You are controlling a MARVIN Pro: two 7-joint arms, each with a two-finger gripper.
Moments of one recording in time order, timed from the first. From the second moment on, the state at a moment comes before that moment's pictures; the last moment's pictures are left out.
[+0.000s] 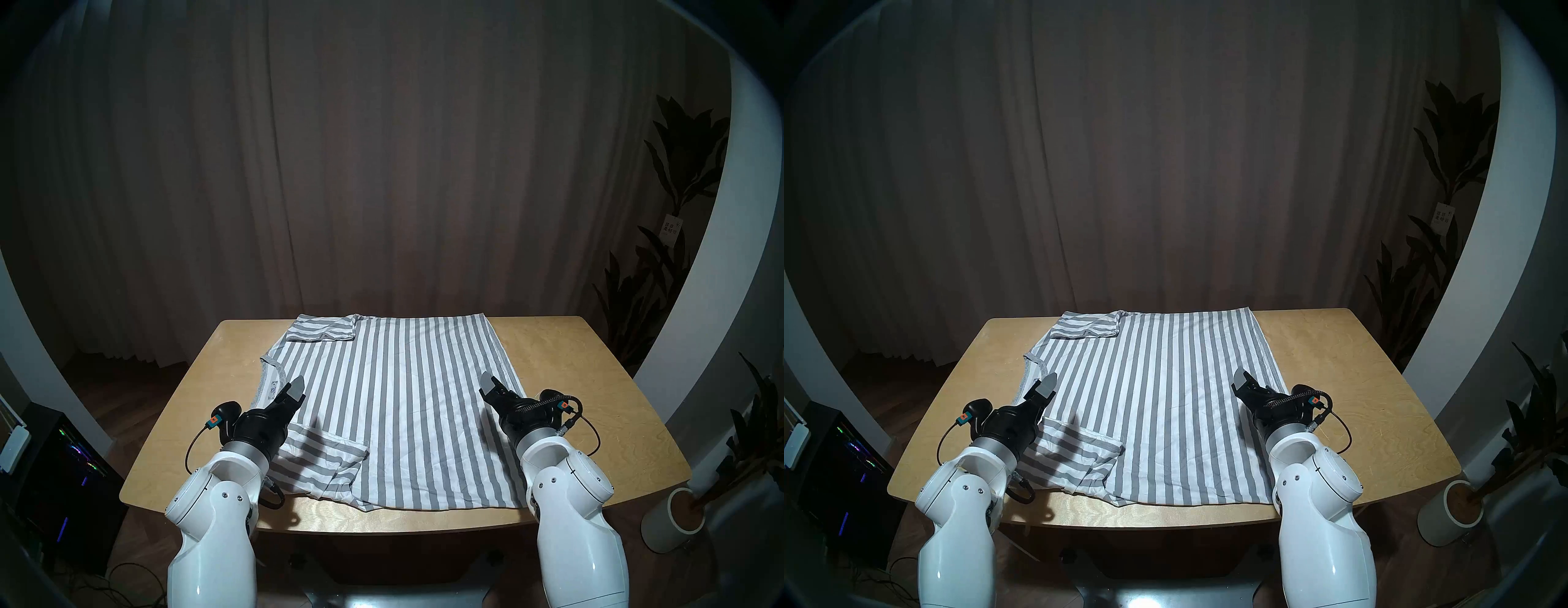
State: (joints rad) left arm 1.98 -1.68 -1.81 -2.00 -0.83 0.44 -0.10; right arm -1.91 -1.63 1.67 -1.92 0.70 0.31 0.00
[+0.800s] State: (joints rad) left arm 2.04 -1.74 -1.98 -2.06 -1.37 0.74 0.01; right arm -2.03 -1.68 1.80 -2.02 1.22 0.49 0.04
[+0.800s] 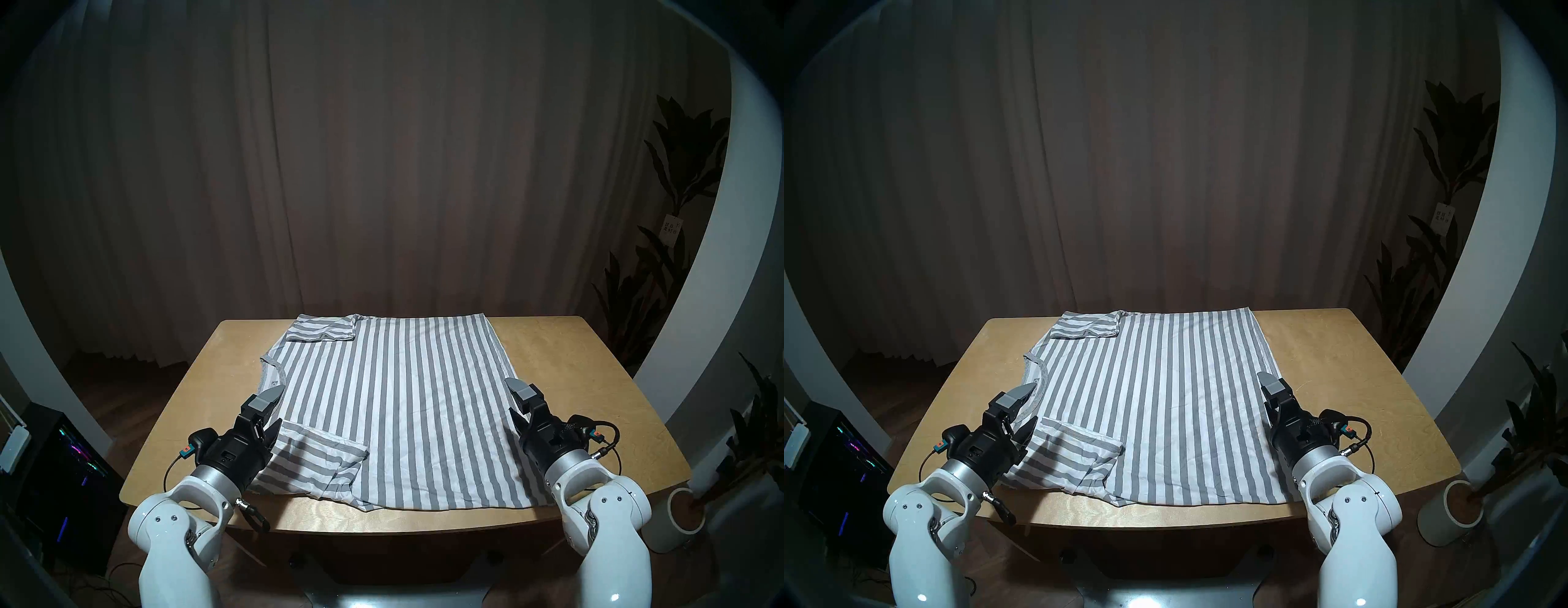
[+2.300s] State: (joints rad) left arm 2.16 -1.81 -2.01 -2.28 -1.79 0.58 0.68; right arm -2.25 -1.76 1.84 -2.31 1.60 0.29 -0.44
